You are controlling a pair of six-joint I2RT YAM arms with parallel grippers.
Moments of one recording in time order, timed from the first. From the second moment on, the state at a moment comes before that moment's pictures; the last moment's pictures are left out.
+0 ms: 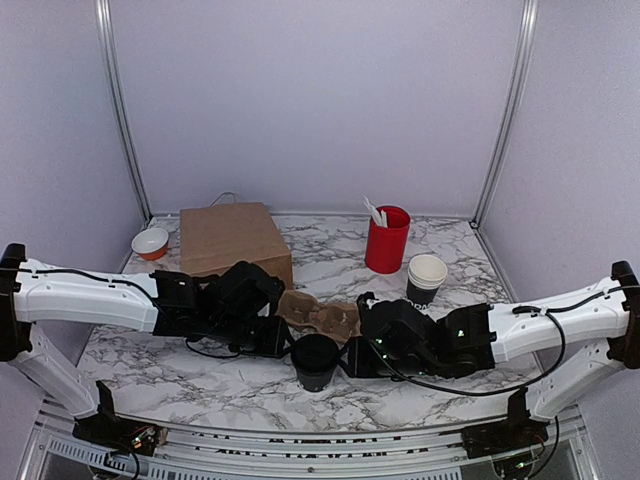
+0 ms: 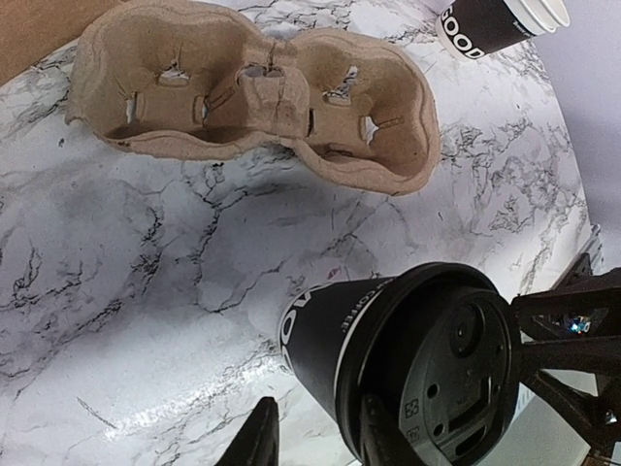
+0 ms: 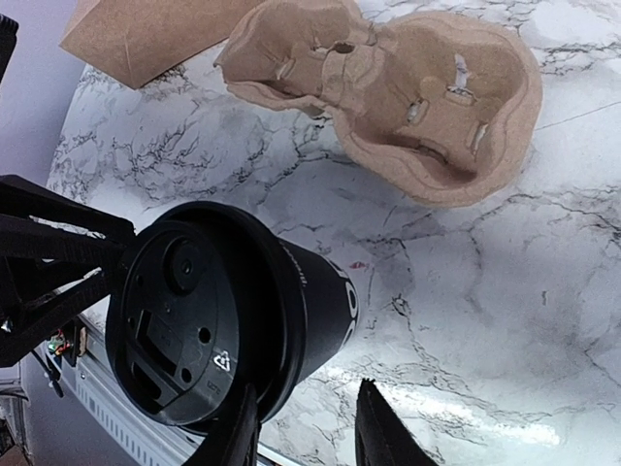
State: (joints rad) left arm -1.13 1.50 1.00 -0.42 -0.05 -0.87; right arm 1.29 1.37 0.84 -0.31 0.29 1.07
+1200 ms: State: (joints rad) left arm -1.11 1.26 0.91 -0.47 -0.07 -0.96; right arm 1.02 1.32 1.05 -0.39 -0.15 0.31
